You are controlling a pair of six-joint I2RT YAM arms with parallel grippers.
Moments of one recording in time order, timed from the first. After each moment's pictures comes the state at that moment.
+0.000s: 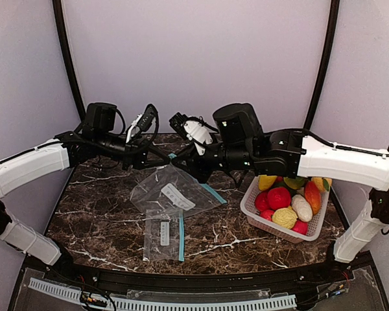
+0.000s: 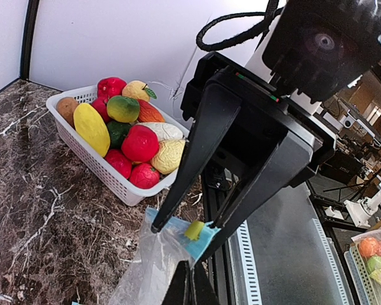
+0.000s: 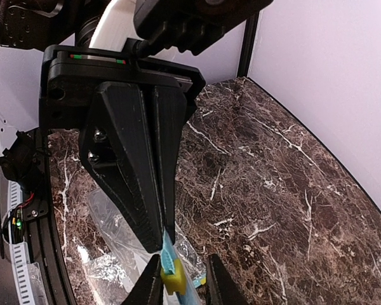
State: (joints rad) left arm -0.57 1.35 1.13 -0.22 1.06 -0.02; right arm 1.14 1.58 1.46 -0.30 0.04 -0.02
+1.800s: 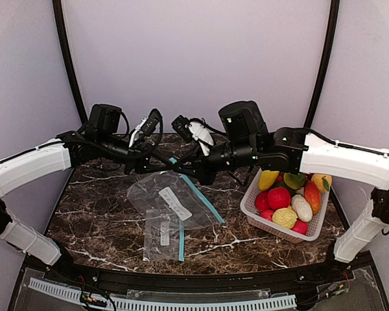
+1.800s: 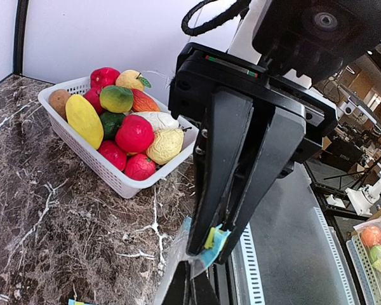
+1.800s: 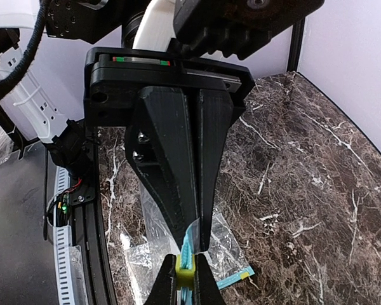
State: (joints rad) left arm -0.60 1.36 1.14 -0.29 1.03 0.05; right arm 1.09 1.56 1.45 -0.33 -0.23 0.01
